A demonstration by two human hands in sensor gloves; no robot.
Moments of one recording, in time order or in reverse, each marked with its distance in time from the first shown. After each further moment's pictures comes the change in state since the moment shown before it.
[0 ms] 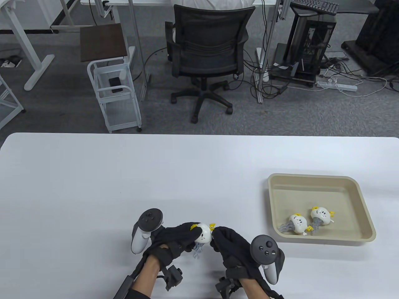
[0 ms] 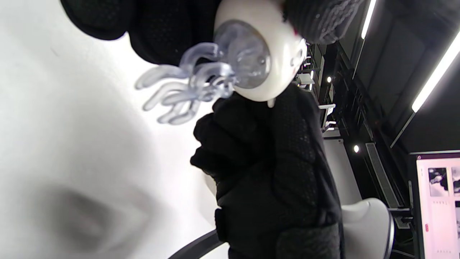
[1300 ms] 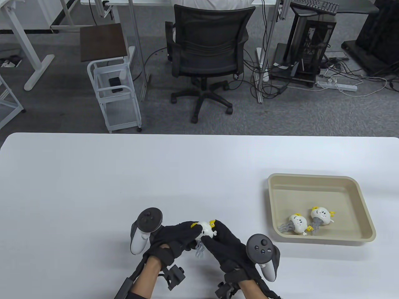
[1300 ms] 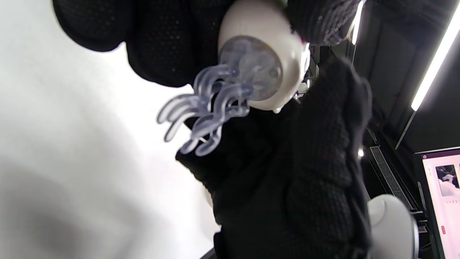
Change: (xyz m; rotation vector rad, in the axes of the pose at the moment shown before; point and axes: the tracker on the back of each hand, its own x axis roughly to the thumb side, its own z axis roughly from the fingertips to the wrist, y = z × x) left_hand 0.015 -0.003 0.005 0.054 -0.016 -0.109; right_hand 0.007 0.014 -0.001 0.162 -0.016 -0.085
